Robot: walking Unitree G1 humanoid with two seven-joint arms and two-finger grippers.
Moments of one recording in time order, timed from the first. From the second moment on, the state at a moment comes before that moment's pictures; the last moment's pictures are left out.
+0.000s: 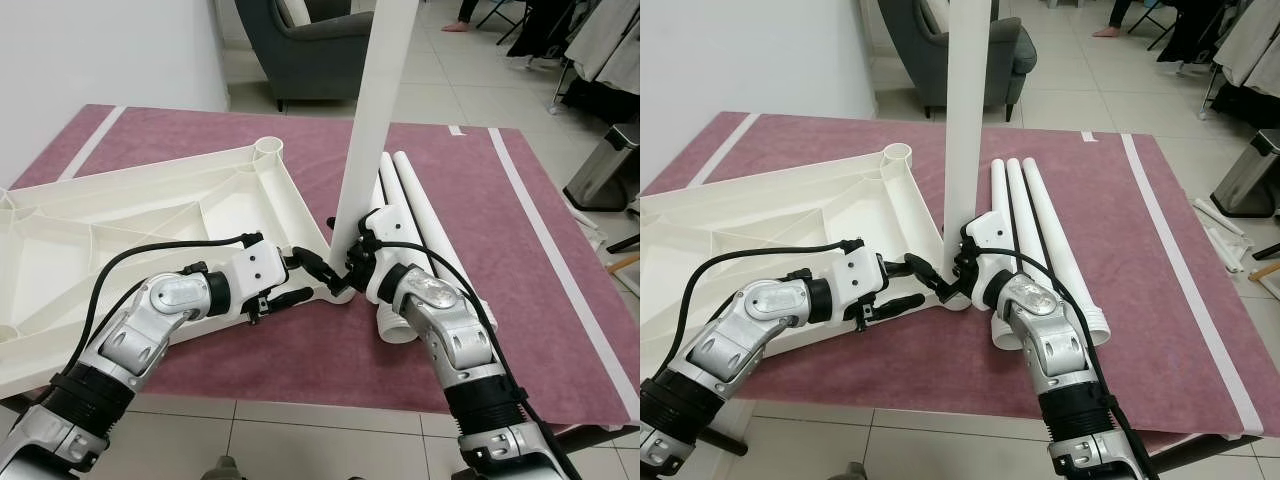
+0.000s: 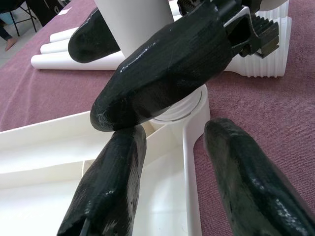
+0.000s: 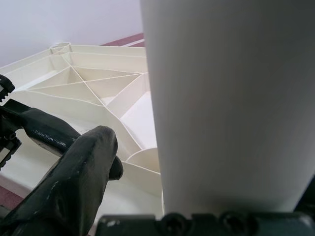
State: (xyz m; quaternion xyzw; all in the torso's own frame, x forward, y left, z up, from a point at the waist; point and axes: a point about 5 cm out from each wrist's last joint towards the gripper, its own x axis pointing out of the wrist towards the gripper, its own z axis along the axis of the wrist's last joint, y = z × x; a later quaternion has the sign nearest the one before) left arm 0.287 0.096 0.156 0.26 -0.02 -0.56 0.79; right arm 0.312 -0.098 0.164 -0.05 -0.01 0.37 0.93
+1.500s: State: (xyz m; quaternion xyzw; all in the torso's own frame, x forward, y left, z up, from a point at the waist) left arm 0.283 0.105 0.153 0.27 0.00 -0.54 0.80; right arm 0.305 -0.100 0.167 -0.06 -0.03 0.37 0.93
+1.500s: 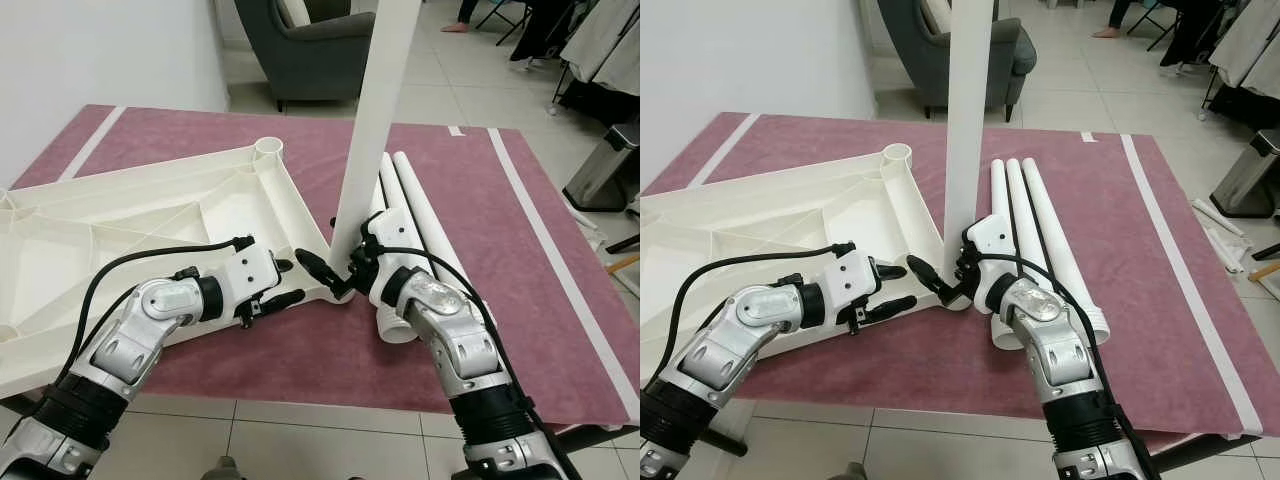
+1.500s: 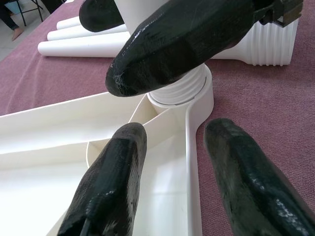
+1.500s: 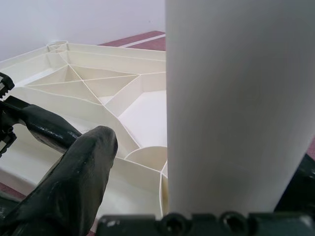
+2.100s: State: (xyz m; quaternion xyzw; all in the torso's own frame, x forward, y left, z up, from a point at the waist) left arm 0.289 0.098 0.147 0.27 0.01 -0.53 0.80; right arm 0.299 -0.113 0.165 -0.13 -0.01 0.41 0.91
